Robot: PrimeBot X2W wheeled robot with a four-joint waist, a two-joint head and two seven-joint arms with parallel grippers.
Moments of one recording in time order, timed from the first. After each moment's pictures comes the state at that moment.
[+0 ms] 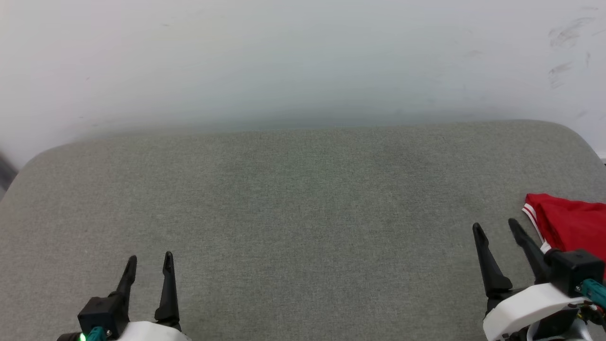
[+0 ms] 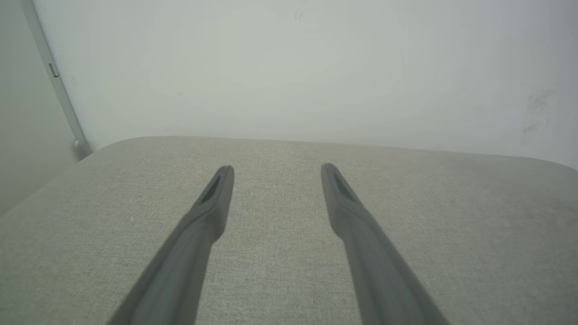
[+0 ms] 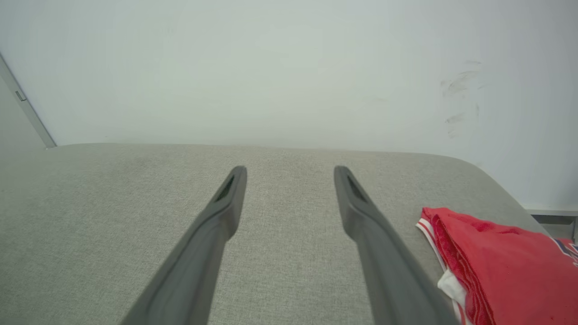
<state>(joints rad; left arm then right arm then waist) 0.07 0.25 -0.13 0.09 -0.37 0.13 -0.25 0.03 -0.13 0.01 -0.04 0.17 0.13 0.01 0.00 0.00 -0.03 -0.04</state>
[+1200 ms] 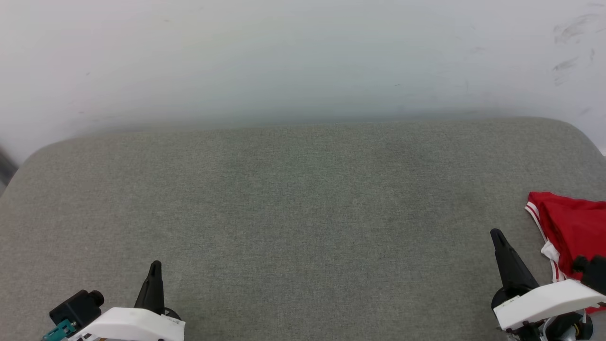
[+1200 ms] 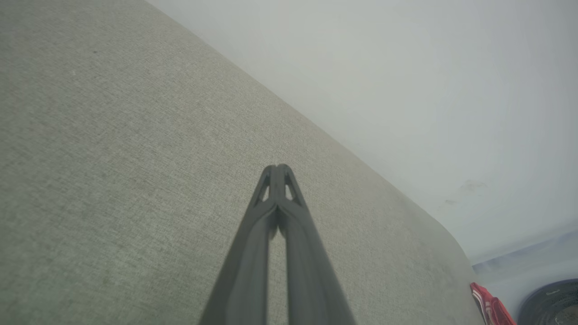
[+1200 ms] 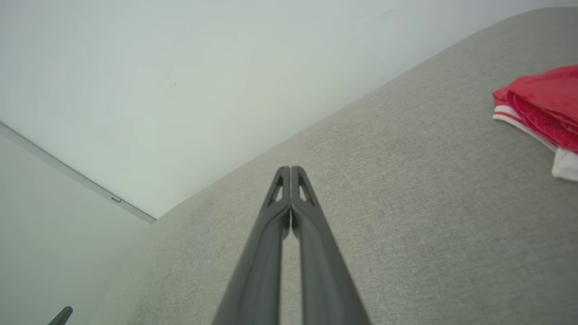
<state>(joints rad) 0.03 0.16 -0.05 0.17 -0.84 0.03 -0.11 0.01 -0.10 -0.03 0.09 0.71 0.13 0.05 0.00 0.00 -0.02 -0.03</state>
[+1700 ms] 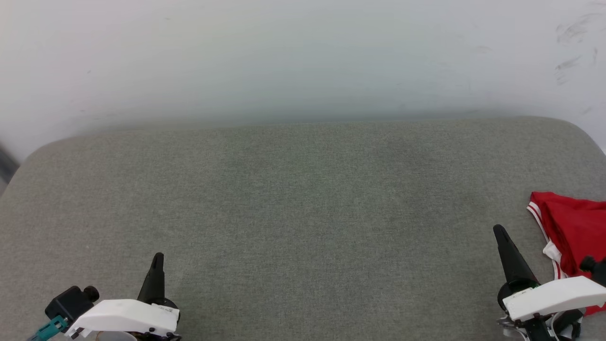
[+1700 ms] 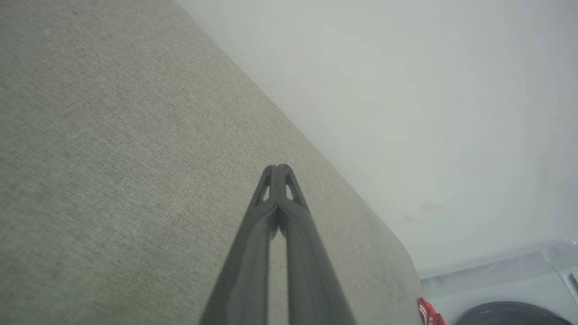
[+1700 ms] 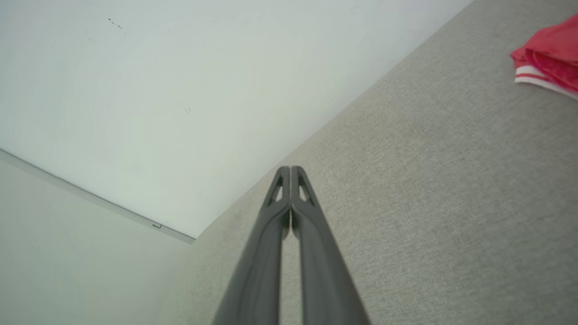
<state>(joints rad) 0.00 0.14 -0.01 0.19 -1.01 -0.01 -0.06 -0.02 -0.09 -0.05 0.12 0.91 0.13 0.07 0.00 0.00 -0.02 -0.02</state>
